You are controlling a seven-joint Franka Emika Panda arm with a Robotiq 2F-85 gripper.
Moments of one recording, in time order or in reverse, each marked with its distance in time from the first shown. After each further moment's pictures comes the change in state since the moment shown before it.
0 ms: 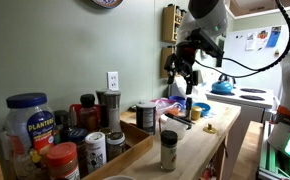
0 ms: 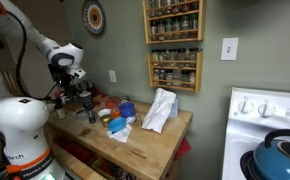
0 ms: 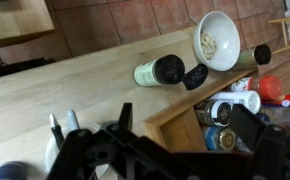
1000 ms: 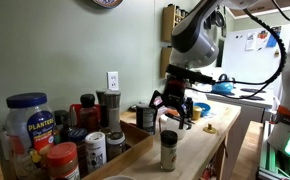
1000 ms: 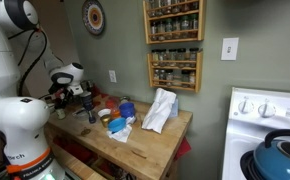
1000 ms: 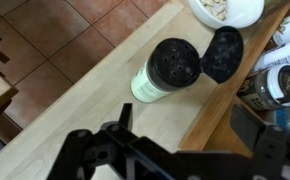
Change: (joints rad) arm 0.039 0.369 0.120 0.068 0.218 0.320 0.285
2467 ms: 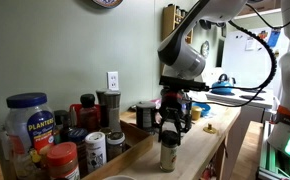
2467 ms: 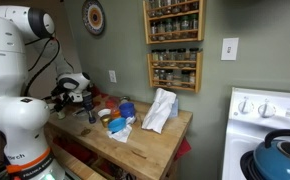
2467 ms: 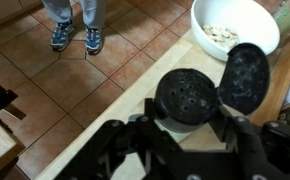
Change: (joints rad) arm 0.004 0.180 -0.046 0.103 0.087 -0.213 -0.041
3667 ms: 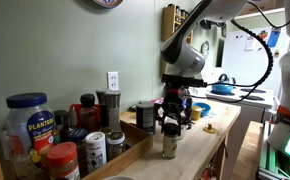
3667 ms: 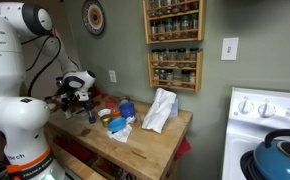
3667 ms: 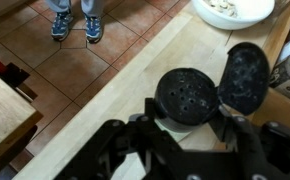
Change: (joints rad) arm -0.007 -0.050 -0.092 -0.037 -0.070 -0.027 0.033
